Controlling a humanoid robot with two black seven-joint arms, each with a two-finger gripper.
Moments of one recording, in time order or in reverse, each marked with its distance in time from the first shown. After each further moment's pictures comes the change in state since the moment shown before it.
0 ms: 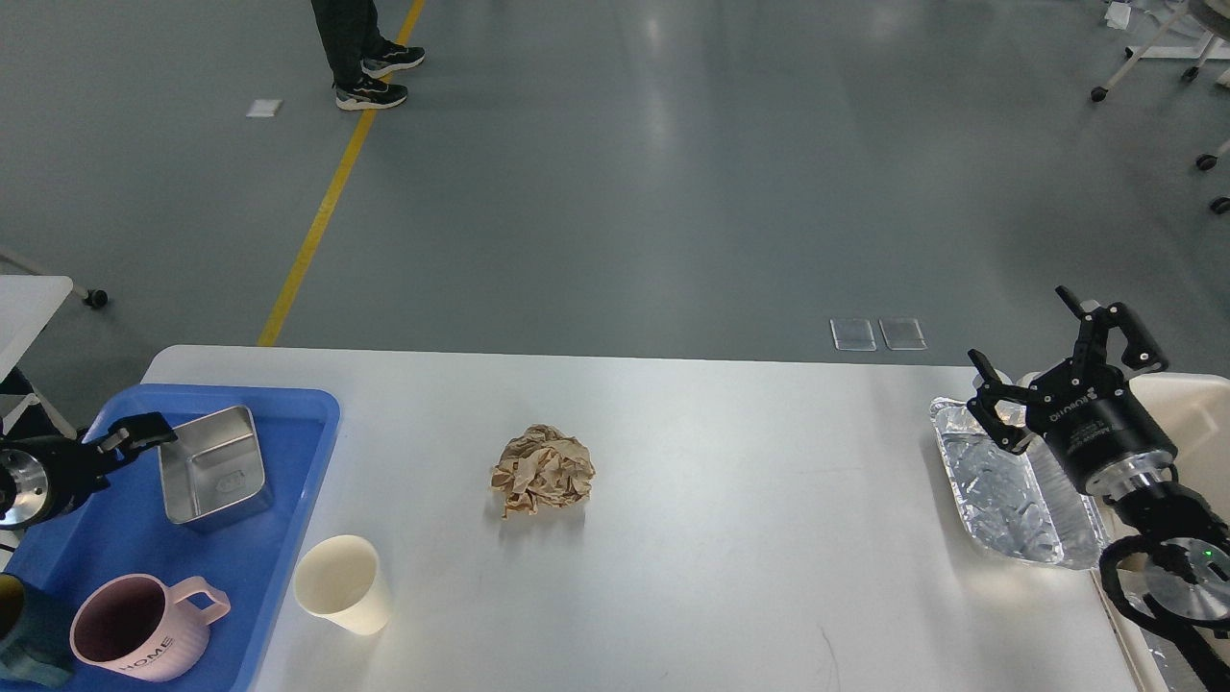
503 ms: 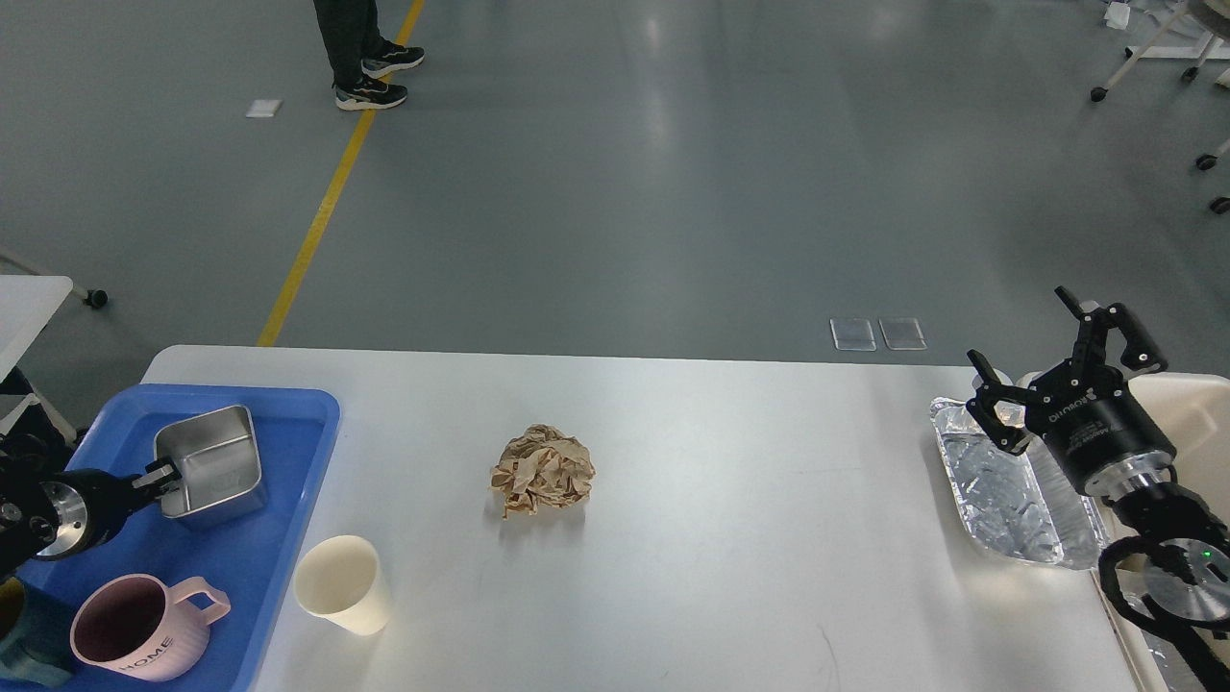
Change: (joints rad) left arm 0.046 -0.092 0.116 0.039 0.029 0.065 0.016; right arm -0.001 0.001 0.000 0.000 0.000 0.000 0.000
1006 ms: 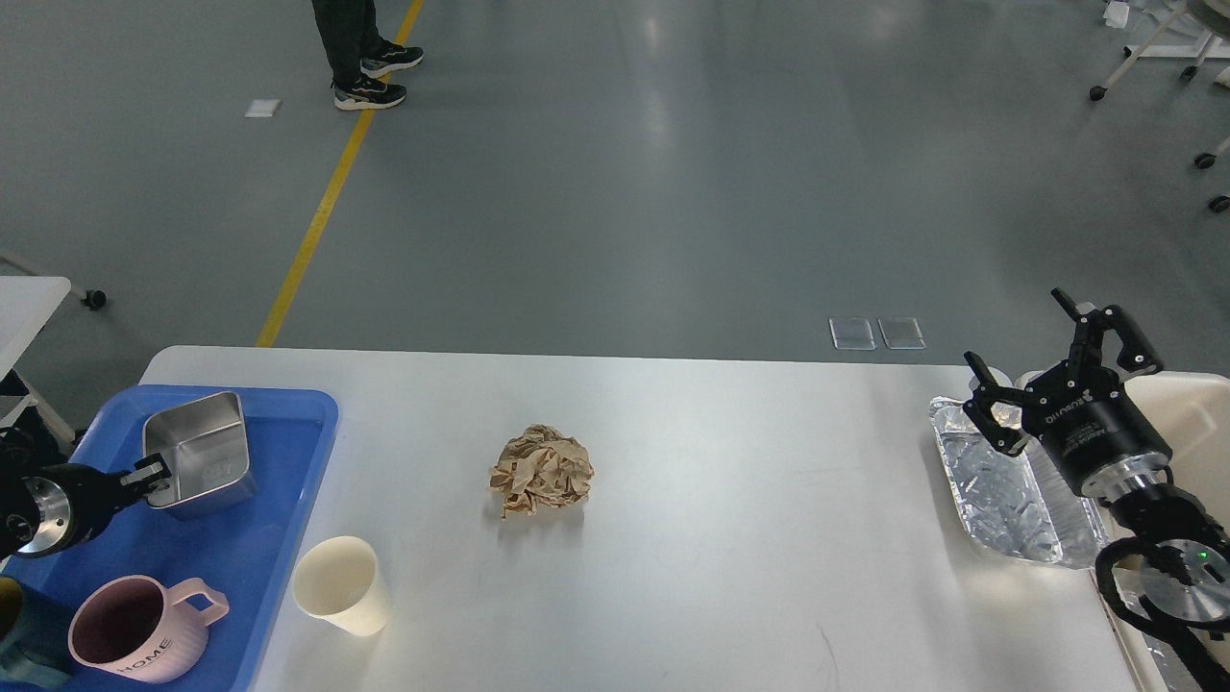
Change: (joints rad) left arm 0.005 0.032 0.008 -0.037 0.057 0.001 -0.013; right arm 0.000 -0.001 -0.004 0.000 0.000 -0.001 0.001
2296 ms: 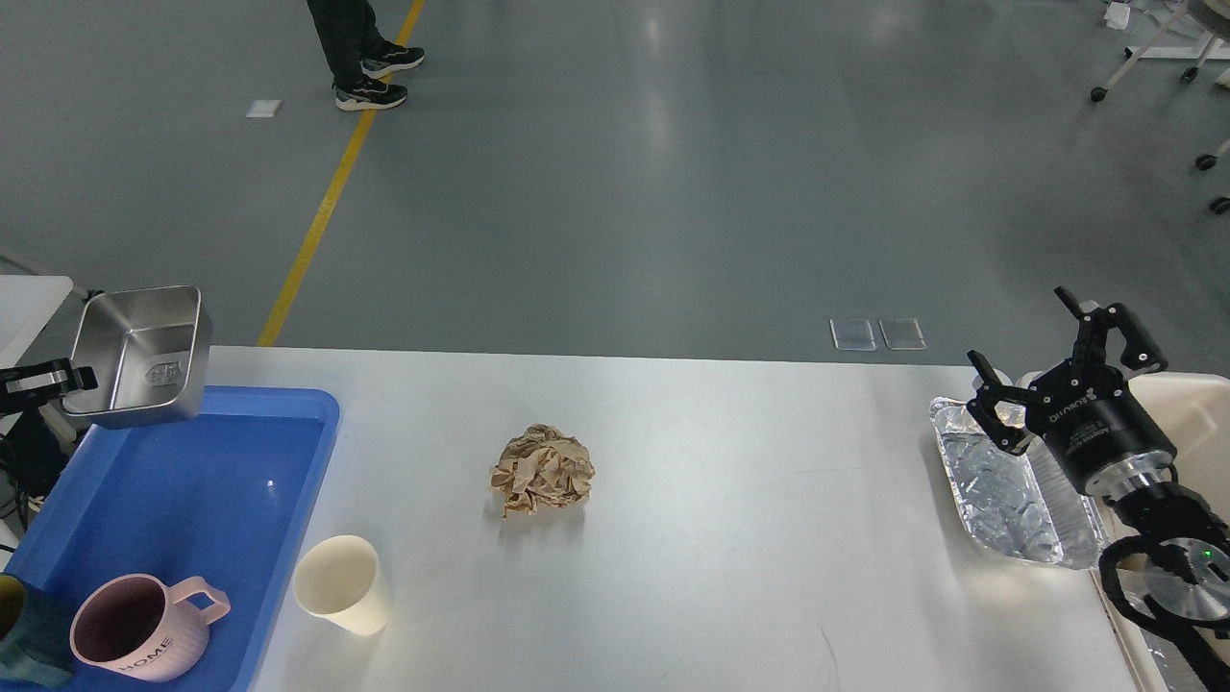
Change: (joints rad) left arm -0.231 0.500 0.009 -0.556 0.158 -0.060 0.001; right arm 0.003 0.001 -0.001 0.000 0.000 -0.001 -0.001
